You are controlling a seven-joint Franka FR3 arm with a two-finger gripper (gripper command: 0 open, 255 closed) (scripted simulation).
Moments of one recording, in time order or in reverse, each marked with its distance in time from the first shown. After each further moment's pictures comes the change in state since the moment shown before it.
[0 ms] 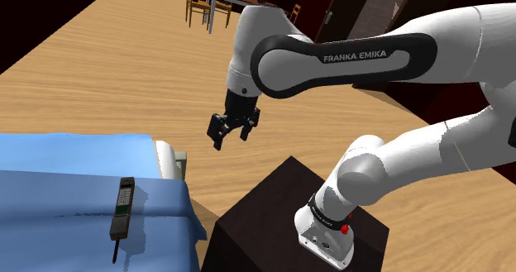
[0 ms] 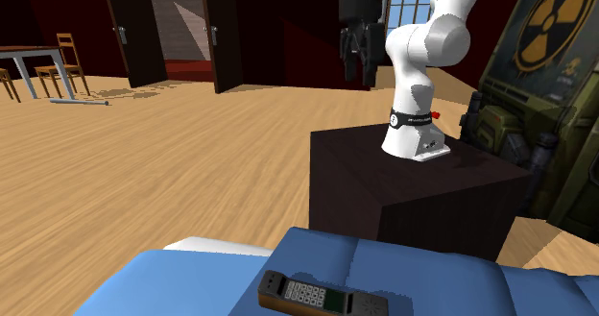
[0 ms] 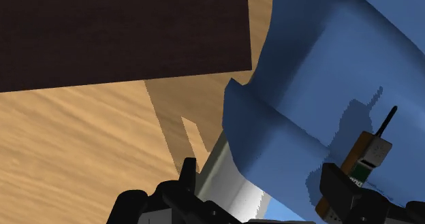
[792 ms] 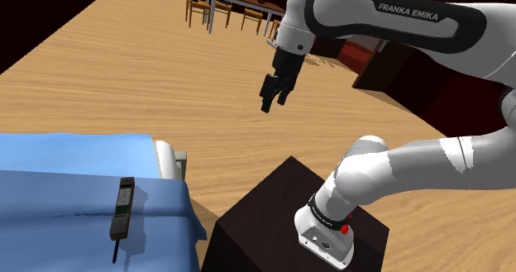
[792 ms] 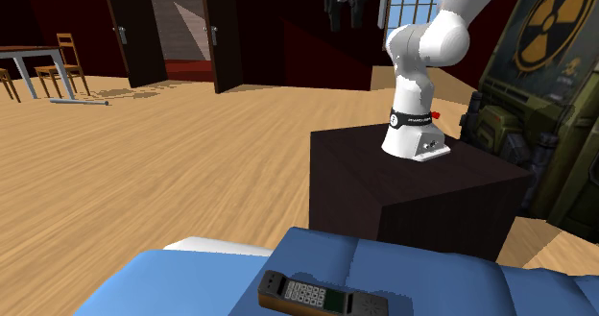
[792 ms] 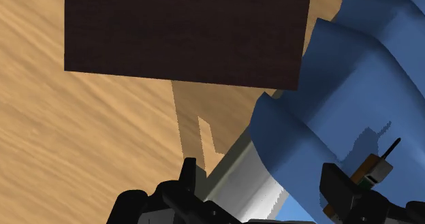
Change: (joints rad) arm -0.038 -0.205 -0.300 0.086 -0.171 -0.348 -0.363
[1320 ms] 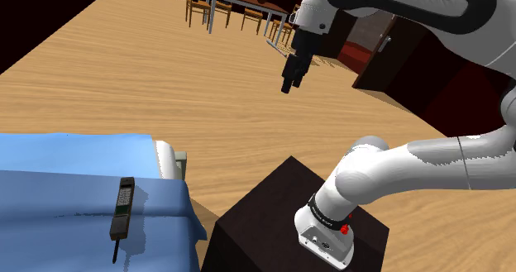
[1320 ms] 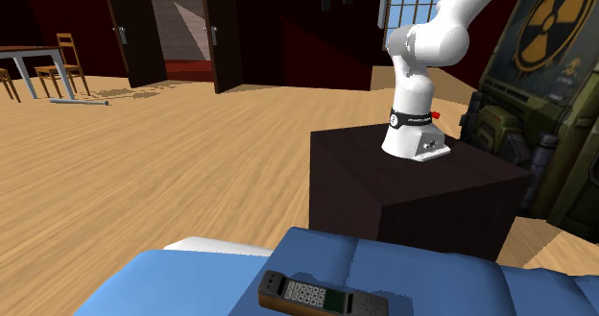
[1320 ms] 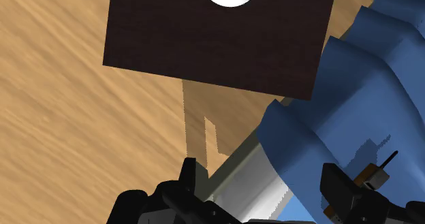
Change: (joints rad) arm -0.020 0.010 -0.132 0.130 -0.097 -0.139 -0.179
